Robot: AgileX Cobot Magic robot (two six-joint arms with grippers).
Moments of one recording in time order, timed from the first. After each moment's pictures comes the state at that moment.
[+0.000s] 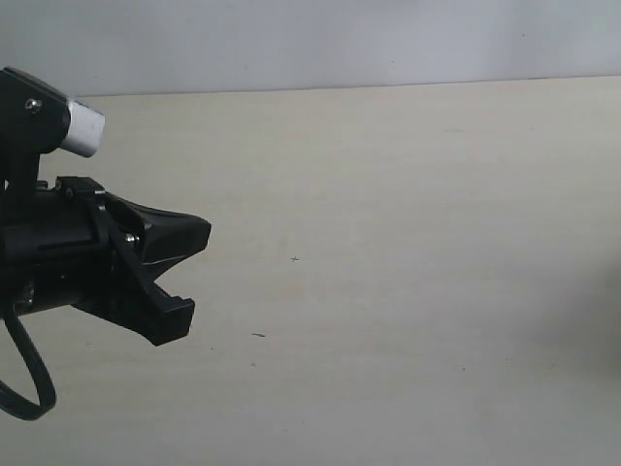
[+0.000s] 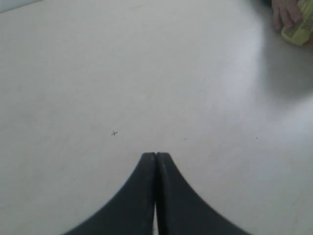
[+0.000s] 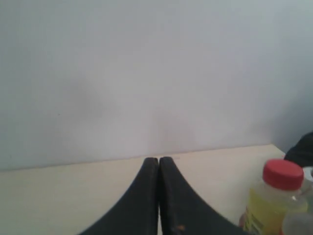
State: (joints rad) left arm -0.83 1.11 -0.51 -0.29 0.03 0.17; right arm -0.09 0.00 -0.16 0.15 0.22 -0.10
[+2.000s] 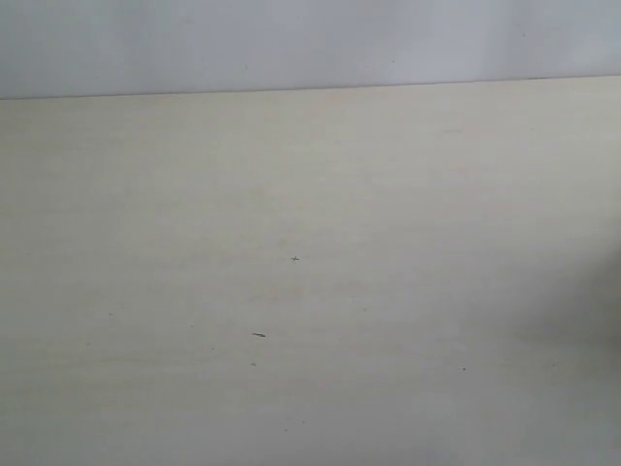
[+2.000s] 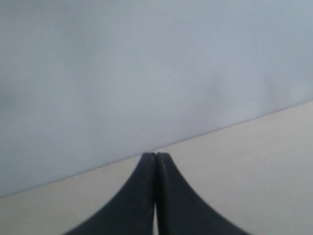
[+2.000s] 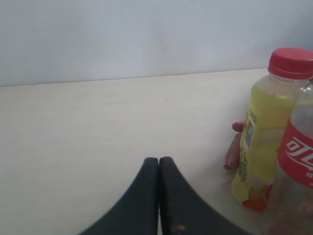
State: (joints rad) left arm -0.30 0.37 -0.50 -0.17 0.29 0.29; right arm -0.09 0.00 0.00 0.14 0.31 -0.12
